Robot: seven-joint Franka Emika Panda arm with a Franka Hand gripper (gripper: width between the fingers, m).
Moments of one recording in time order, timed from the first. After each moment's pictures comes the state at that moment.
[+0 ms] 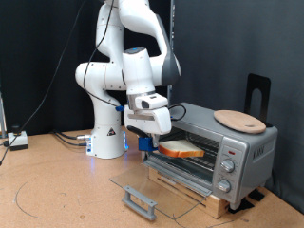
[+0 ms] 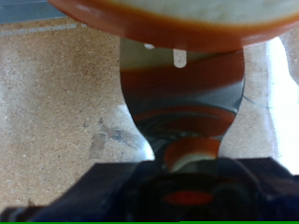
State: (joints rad) arm -0.44 -0.39 0.58 -2.86 0.67 2.68 -1.49
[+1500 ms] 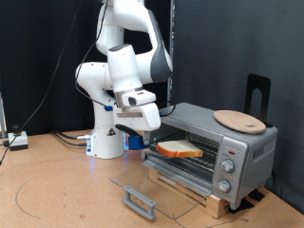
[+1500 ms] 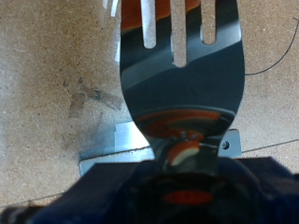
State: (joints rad) arm -0.45 -0.43 0.47 -2.84 0.72 2.63 -1.66
